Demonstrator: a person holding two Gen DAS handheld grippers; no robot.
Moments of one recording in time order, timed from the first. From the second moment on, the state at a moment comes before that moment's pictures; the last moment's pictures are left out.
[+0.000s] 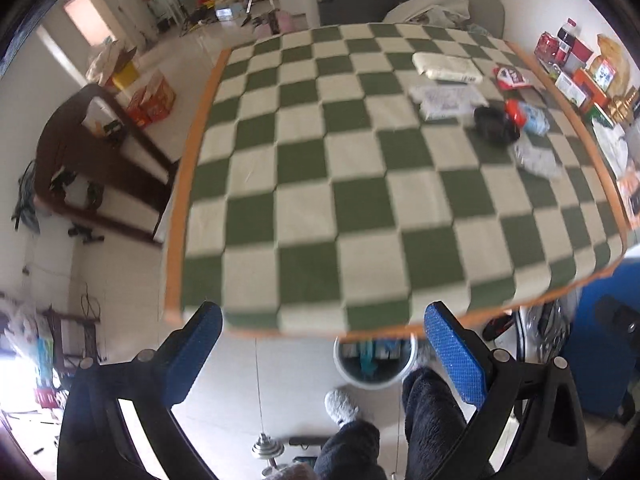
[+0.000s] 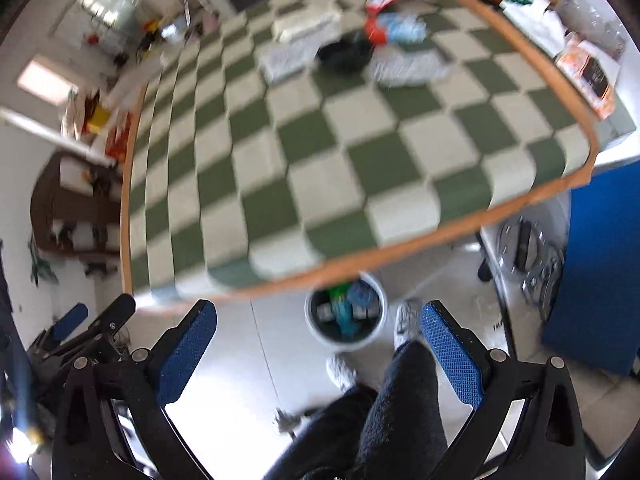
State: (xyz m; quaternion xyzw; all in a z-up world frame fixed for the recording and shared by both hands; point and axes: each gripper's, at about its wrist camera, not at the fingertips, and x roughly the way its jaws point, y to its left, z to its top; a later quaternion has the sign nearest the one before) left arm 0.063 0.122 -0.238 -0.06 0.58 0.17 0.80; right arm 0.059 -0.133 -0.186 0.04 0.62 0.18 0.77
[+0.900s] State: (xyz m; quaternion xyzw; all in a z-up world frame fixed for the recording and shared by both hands) left arm 0.371 0.051 -0.366 -0.19 0.67 0.07 0.71; right arm 0.411 -0.177 -0.306 0.09 0.69 0.12 0.70
